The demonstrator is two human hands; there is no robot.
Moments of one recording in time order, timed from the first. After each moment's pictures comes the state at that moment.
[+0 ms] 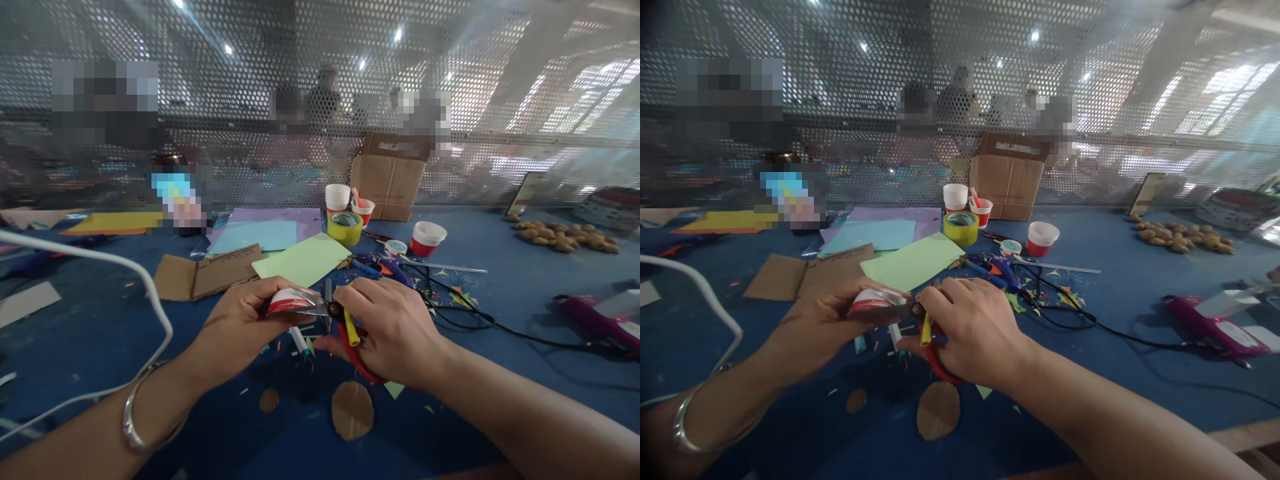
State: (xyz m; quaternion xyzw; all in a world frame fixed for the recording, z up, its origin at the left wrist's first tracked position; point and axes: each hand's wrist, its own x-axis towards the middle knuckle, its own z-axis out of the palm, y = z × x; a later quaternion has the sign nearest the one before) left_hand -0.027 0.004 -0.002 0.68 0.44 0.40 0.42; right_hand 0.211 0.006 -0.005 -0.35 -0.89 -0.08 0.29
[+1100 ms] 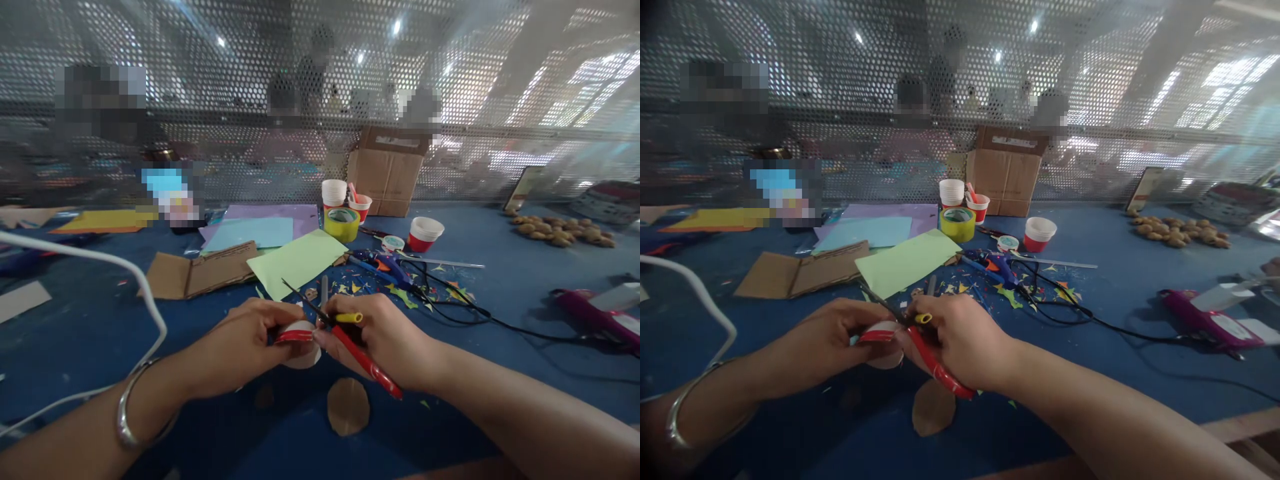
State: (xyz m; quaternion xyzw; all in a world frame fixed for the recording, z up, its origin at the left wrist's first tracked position) left_hand -0.028 0.001 0.000 0.79 0.47 0.15 0.38; right_hand 0.208 0.002 -0.010 -0.34 -0.79 0.43 0.28
